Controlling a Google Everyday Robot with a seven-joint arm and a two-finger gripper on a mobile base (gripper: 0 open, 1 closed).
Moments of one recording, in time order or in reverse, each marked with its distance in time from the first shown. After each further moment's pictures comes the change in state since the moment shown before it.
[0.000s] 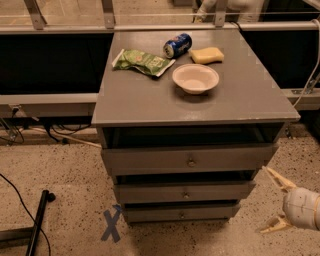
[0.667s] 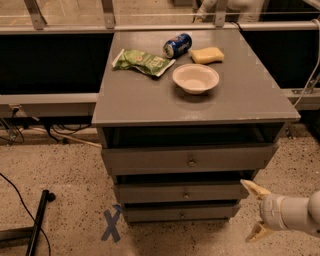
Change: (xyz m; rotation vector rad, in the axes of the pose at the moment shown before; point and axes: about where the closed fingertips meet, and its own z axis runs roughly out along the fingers) arm 0.037 0.044 0.067 -0.176 0.149 -0.111
